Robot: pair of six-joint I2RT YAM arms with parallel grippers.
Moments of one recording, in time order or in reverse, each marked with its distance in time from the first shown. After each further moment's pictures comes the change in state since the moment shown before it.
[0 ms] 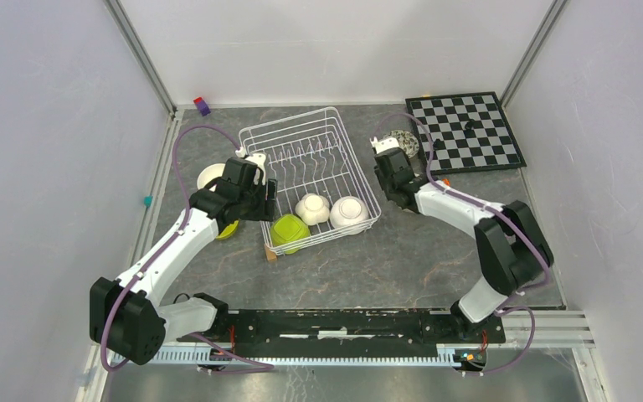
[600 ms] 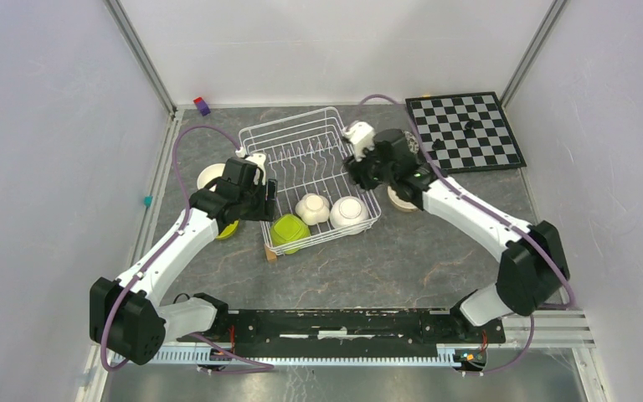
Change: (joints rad) left arm 0.000 0.000 0.000 0.000 0.002 0.000; right arm 0.055 -0.183 0.129 -0.028 -0.489 -0.169
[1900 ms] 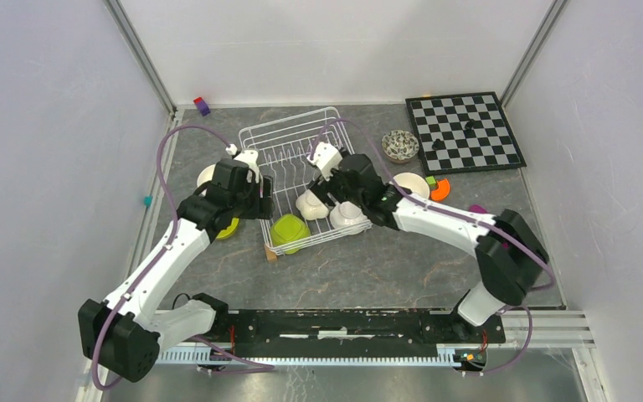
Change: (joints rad) left arm 0.000 -0.102 0.000 0.003 -0.035 0.000; right arm 0.247 0.174 -0.020 0.278 0.215 -0.101
